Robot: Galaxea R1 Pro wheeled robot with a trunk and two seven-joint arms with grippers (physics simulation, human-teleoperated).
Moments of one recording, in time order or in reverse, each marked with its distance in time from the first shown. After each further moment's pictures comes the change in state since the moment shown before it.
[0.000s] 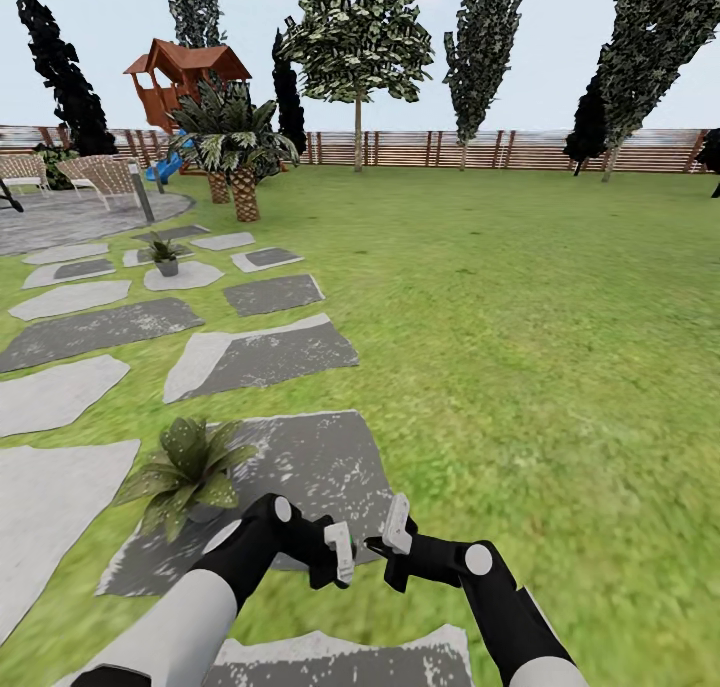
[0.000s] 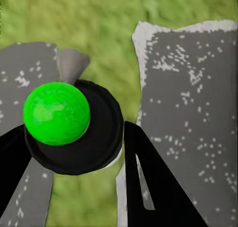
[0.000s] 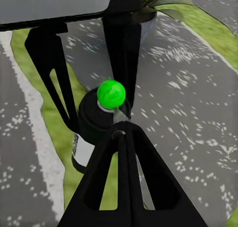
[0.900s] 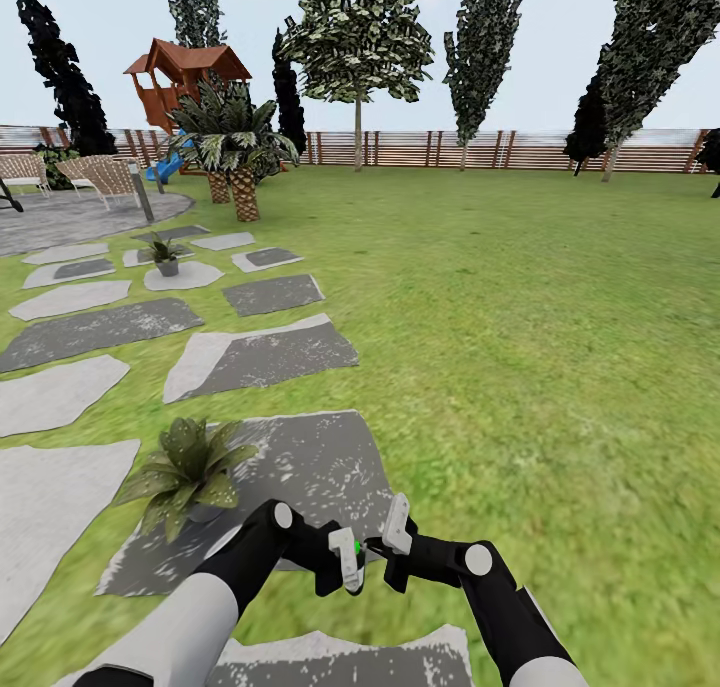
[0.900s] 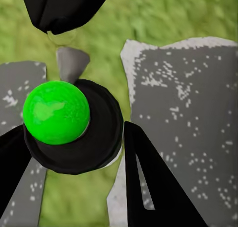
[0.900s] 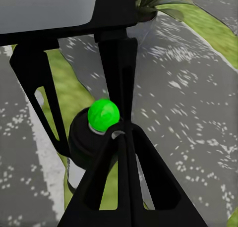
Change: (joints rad) left arm 0.003 -0.004 -0.007 0.034 0.053 -0.063 -0.003; right arm 0.000 0.000 0.000 0.002 0.001 0.000 0.000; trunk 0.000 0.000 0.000
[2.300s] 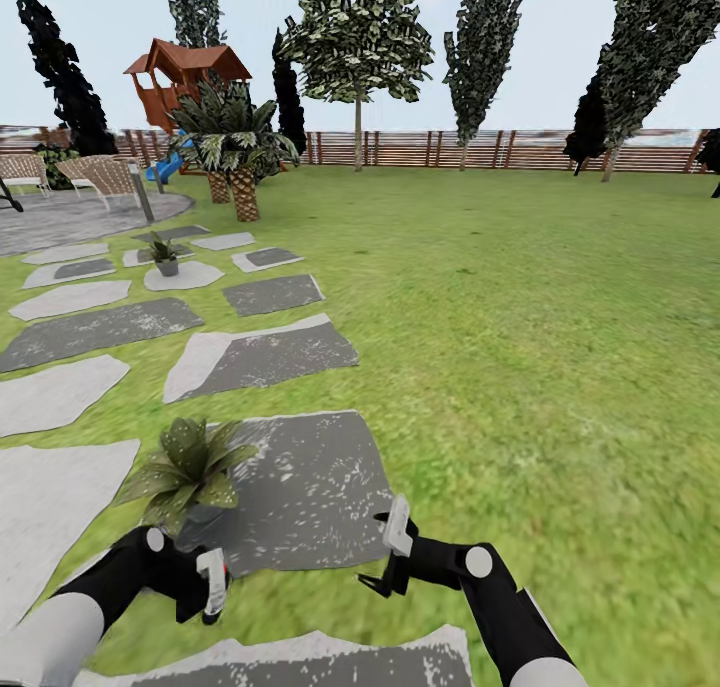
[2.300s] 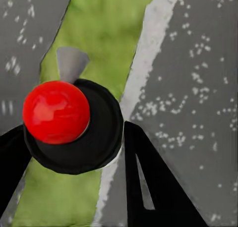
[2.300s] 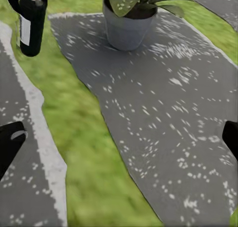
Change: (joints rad) left arm 0.029 0.391 0.034 0.103 0.044 0.003 0.047; right arm 0.000 0.000 -0.009 0.014 0.005 -0.002 -0.007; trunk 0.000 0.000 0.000
